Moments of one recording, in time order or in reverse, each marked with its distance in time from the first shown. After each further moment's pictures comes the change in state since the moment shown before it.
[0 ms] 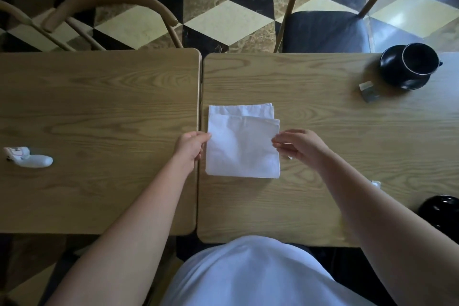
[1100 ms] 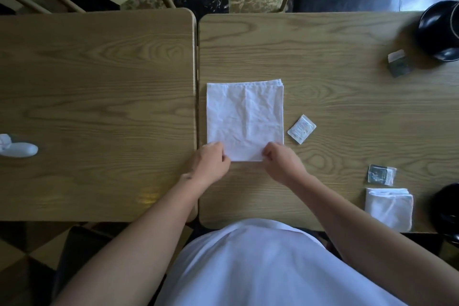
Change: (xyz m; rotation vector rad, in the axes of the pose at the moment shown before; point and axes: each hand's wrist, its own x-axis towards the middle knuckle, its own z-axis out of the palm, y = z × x) left_hand -0.001 -0.071 0.032 1.133 -0.096 0.479; right_hand 0.016 0.087 0.046 -1.133 0.054 -0.246
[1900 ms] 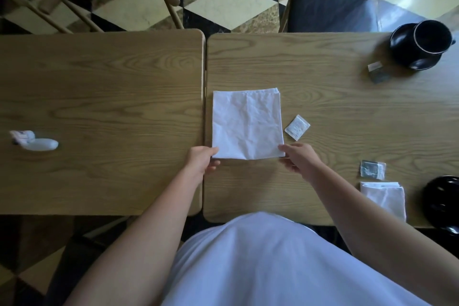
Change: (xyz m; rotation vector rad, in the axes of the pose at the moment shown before) left_hand -0.032 -0.016 -0.016 -1.189 -0.014 -0.605; right_hand -0.027 0.022 -0.023 0.871 0.064 0.439
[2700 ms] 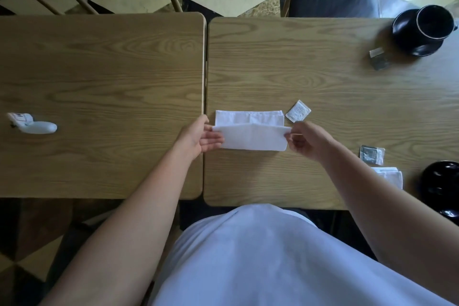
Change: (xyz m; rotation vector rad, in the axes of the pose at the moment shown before) left_hand -0.024 0.035 -0.014 -0.159 -0.137 -0.065; right_hand -0.014 -0.017 -0.019 0.338 -0.091 0.155
